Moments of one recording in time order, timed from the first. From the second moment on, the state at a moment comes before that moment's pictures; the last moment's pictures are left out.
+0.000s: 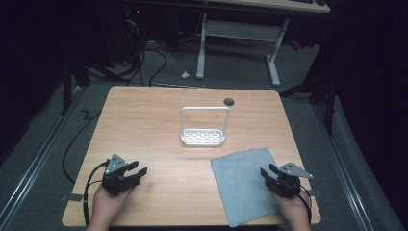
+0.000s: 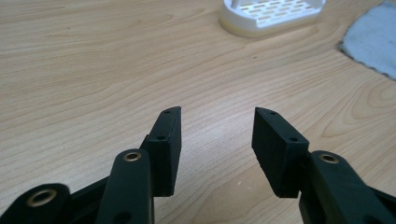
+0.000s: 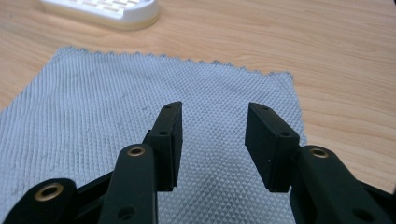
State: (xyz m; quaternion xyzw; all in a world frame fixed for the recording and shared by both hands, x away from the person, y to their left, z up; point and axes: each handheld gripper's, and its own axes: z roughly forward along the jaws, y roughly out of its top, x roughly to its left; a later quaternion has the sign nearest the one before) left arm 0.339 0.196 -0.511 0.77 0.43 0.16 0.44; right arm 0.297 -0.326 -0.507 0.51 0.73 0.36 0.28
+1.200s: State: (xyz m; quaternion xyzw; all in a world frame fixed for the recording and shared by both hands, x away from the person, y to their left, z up) left arm 0.327 0.184 -0.502 0.77 0.41 0.13 0.47; right arm 0.296 -0.263 -0.523 0.41 0.83 0.32 0.18
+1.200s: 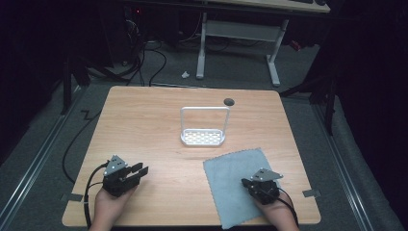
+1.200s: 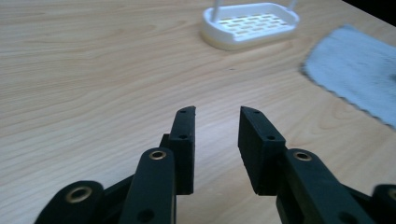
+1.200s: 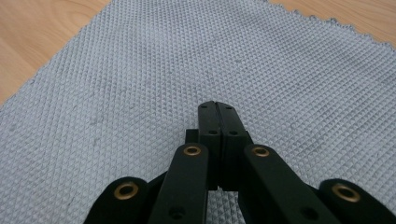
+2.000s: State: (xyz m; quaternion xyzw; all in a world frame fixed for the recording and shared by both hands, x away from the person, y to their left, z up) left arm 0.296 0.021 -0.527 0.88 0.27 0.03 0.40; right arm 0.287 -0.279 -0.519 0.42 0.81 0.32 0.23
